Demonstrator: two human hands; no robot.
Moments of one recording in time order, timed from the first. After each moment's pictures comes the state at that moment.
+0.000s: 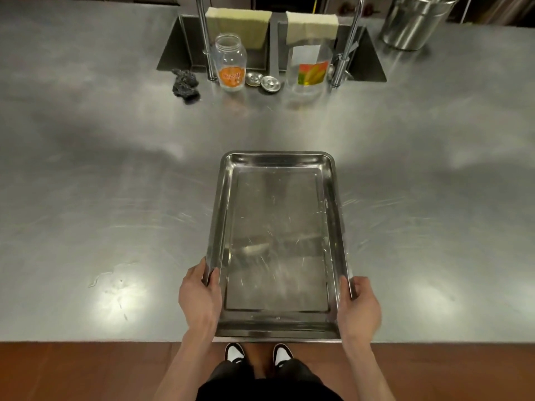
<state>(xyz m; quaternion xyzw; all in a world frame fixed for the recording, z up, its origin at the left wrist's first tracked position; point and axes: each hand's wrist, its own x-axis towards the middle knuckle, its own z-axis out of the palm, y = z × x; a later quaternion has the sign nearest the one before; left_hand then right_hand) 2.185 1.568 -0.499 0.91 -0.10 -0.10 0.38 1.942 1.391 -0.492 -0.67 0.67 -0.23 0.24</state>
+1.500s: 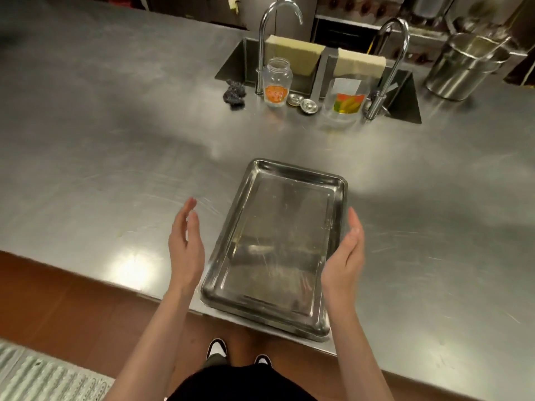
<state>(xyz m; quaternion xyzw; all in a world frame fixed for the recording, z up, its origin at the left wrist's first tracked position) 2.177 1.564 -0.389 0.75 -0.10 -0.04 0.66 2.002 1.361 -0.371 -0.67 0.38 -0.42 0.48</state>
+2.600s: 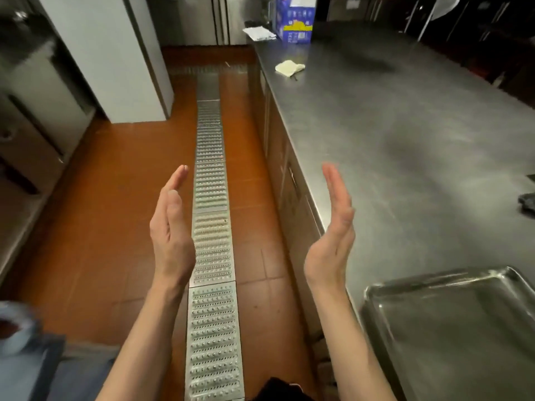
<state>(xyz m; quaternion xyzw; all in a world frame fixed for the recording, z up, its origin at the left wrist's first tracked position) 1.916 1.890 -0.263 0.71 0.17 0.45 0.51 2.011 1.698 -0.246 -0.65 -0.24 -0.14 0.71</state>
